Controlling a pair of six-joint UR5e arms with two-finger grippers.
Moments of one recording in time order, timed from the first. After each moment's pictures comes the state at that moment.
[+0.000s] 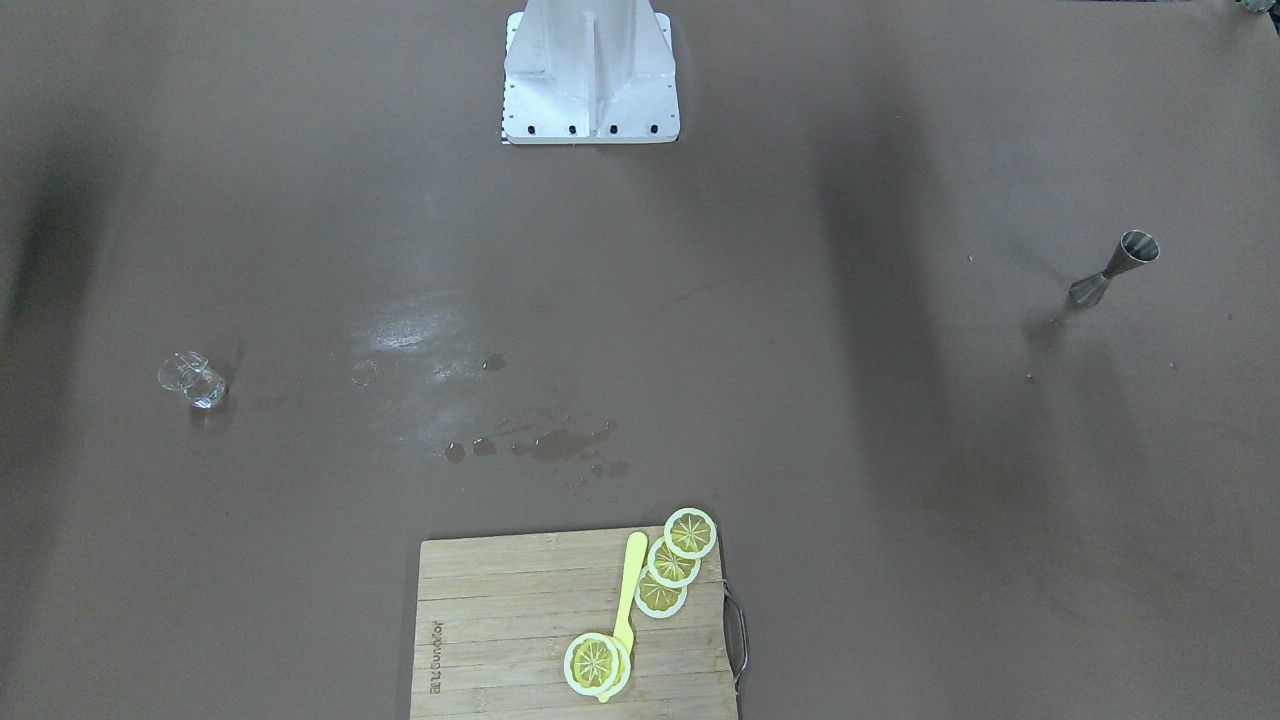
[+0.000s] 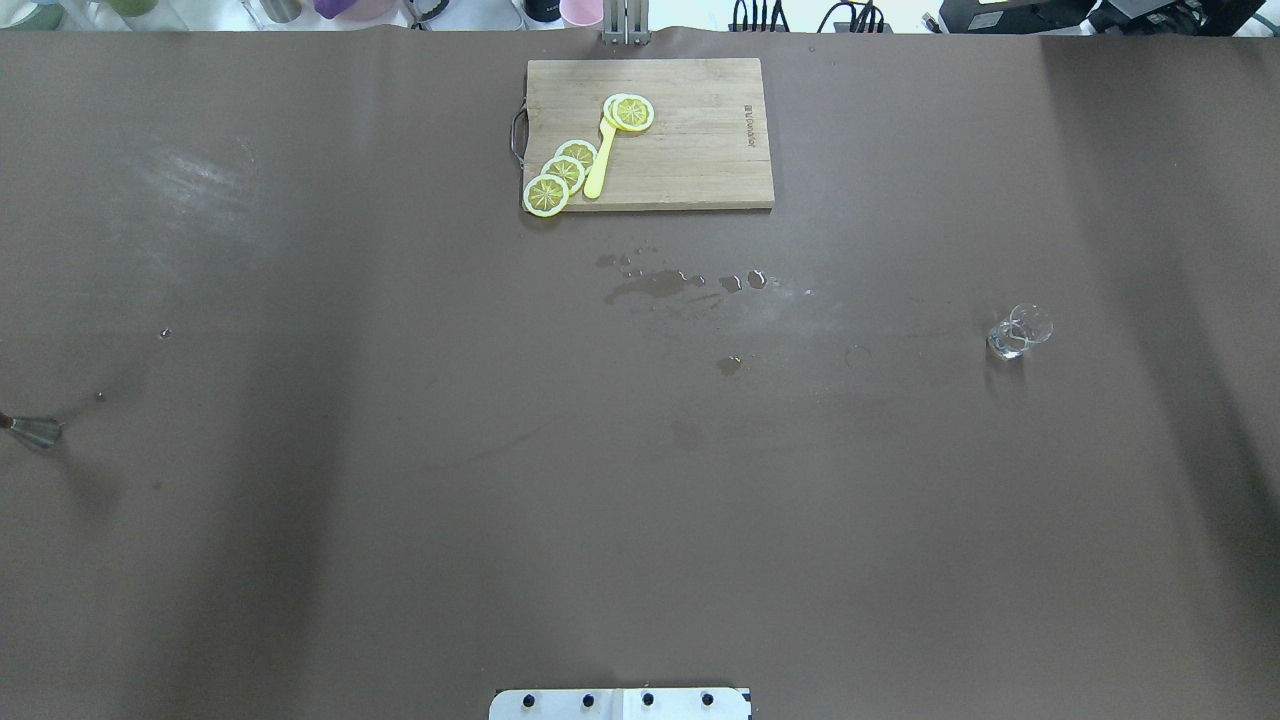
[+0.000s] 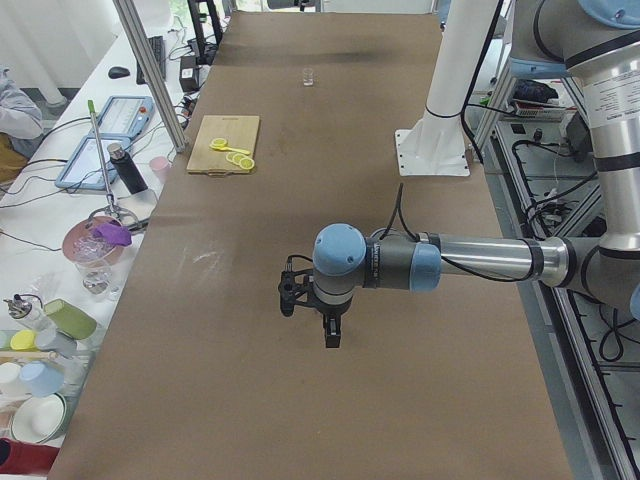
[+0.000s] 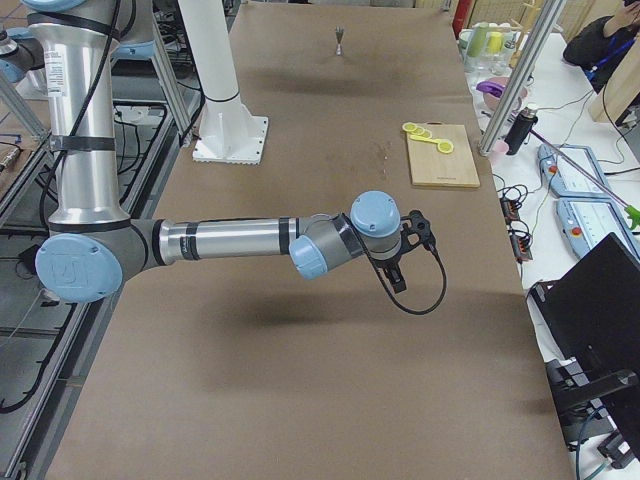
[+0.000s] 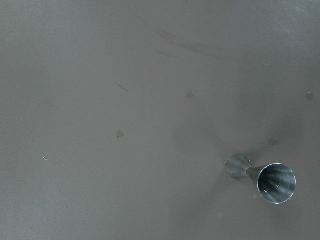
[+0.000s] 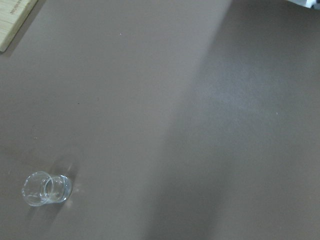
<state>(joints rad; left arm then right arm) -1.60 -1.27 -1.92 -1.58 -2.41 -0.10 1.49 -1.56 1.62 -1.04 2.49 0.05</state>
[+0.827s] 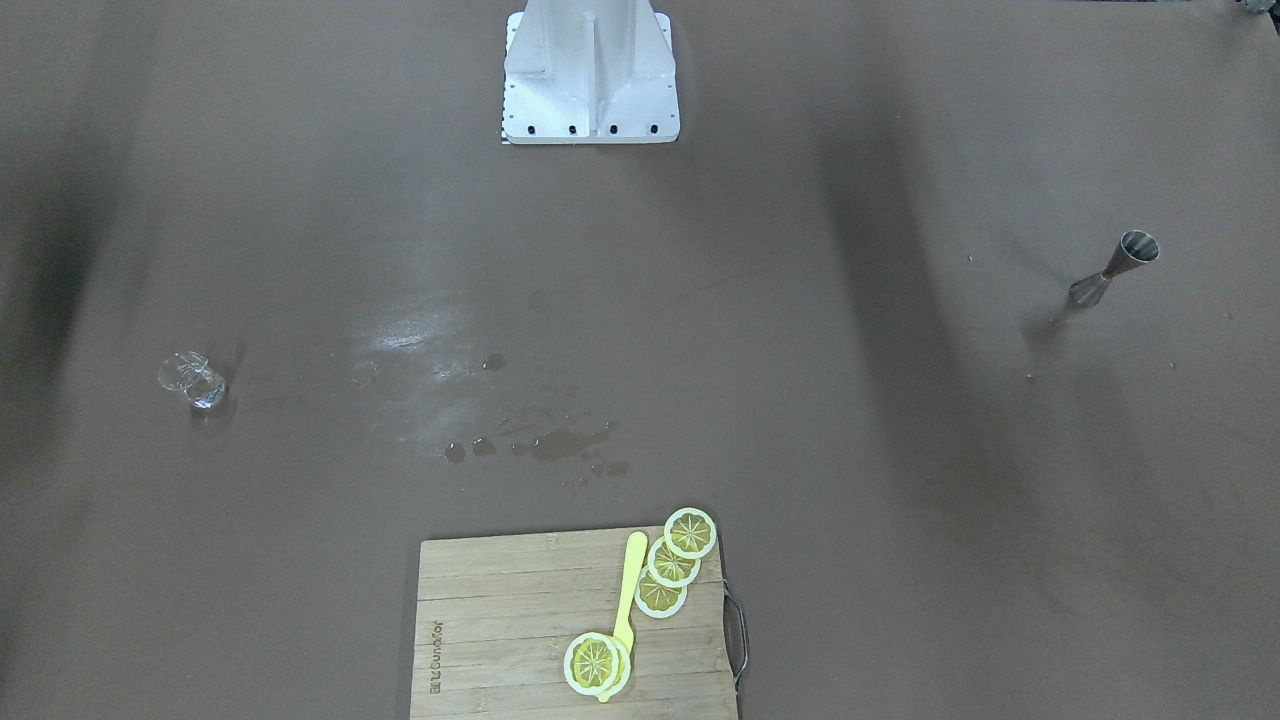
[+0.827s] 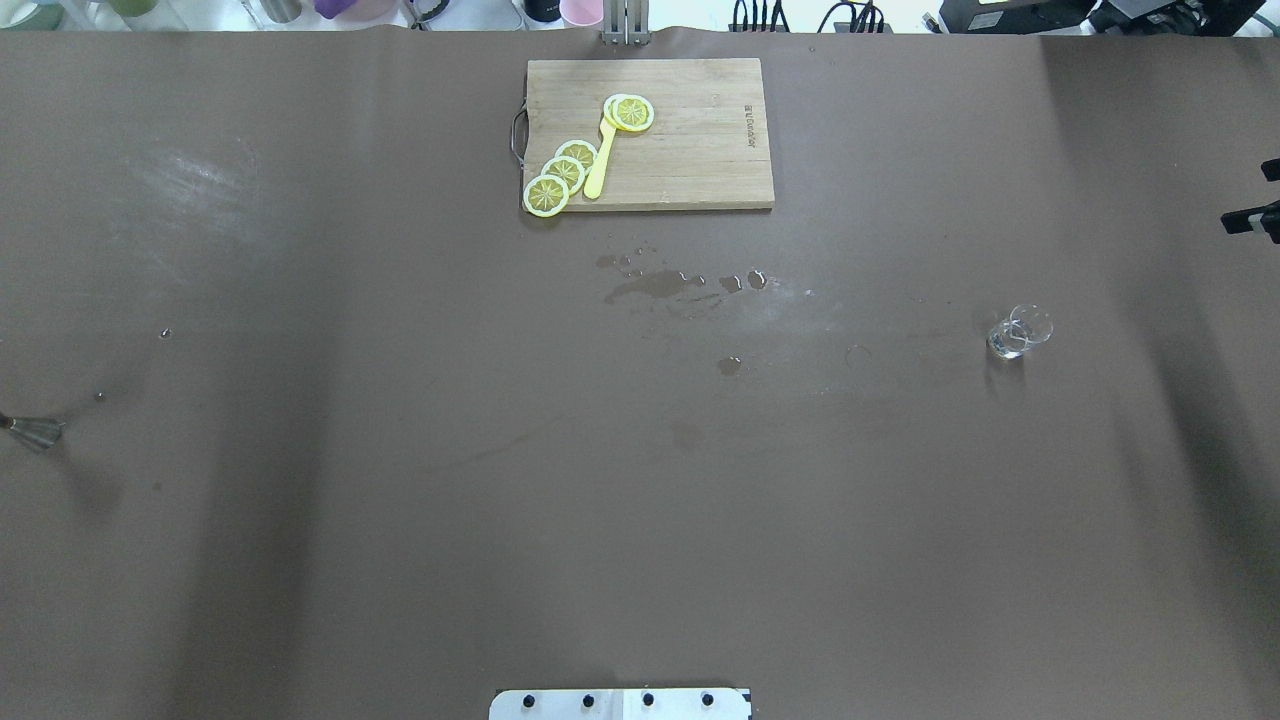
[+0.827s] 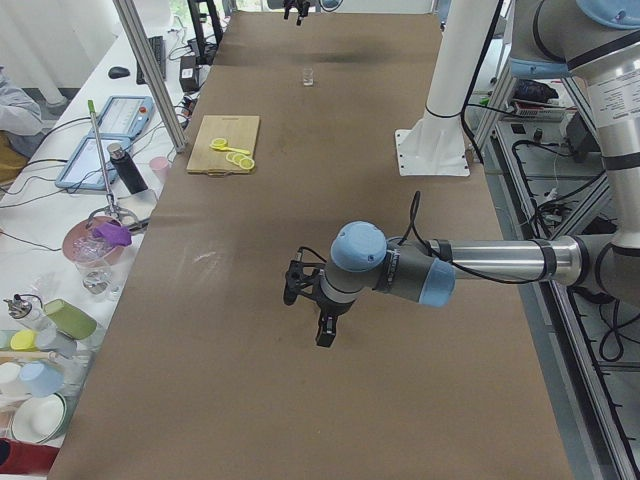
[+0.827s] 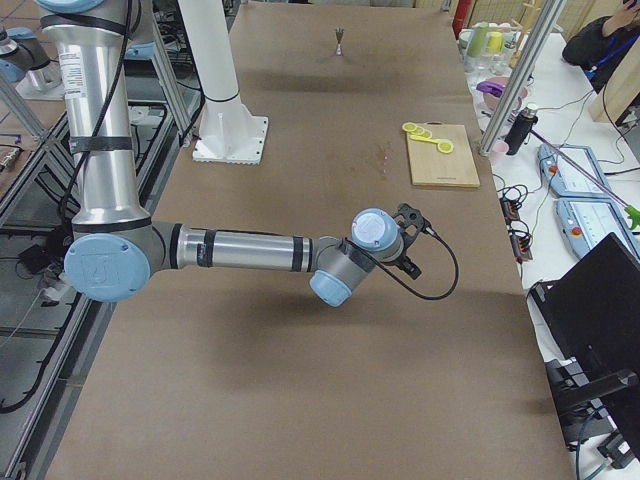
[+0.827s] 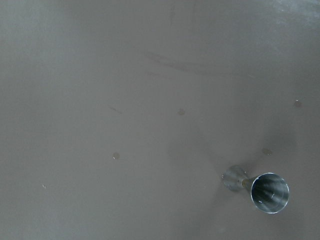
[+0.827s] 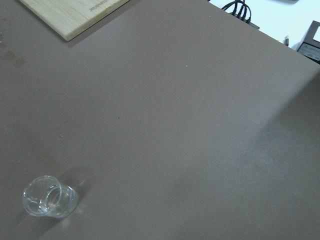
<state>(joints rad) -1.57 -1.19 -1.90 -2.00 -2.33 -0.10 1.38 -1.50 1.44 -0.61 2.49 0.01</state>
